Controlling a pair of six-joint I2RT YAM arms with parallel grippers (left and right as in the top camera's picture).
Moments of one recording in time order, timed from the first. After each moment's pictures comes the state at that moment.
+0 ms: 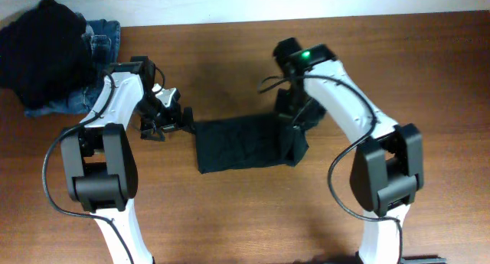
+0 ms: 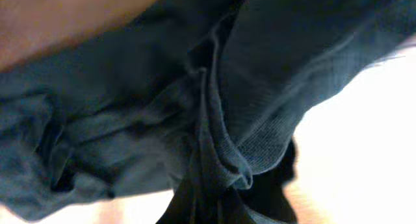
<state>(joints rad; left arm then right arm) -0.01 2.19 1.67 -1.21 0.34 0.03 0.33 2.09 1.80 -1.30 -0.07 0.63</state>
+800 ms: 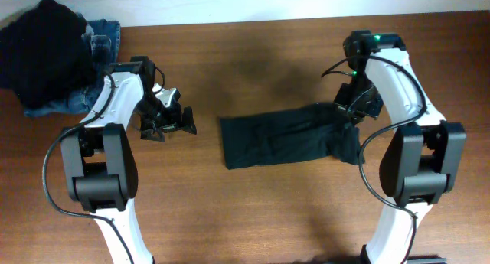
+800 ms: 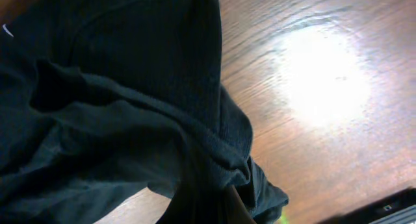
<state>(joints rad) -0.01 2.19 1.67 -1.21 0.34 0.03 0.01 2.09 1.80 -1.45 0.08 0.56</state>
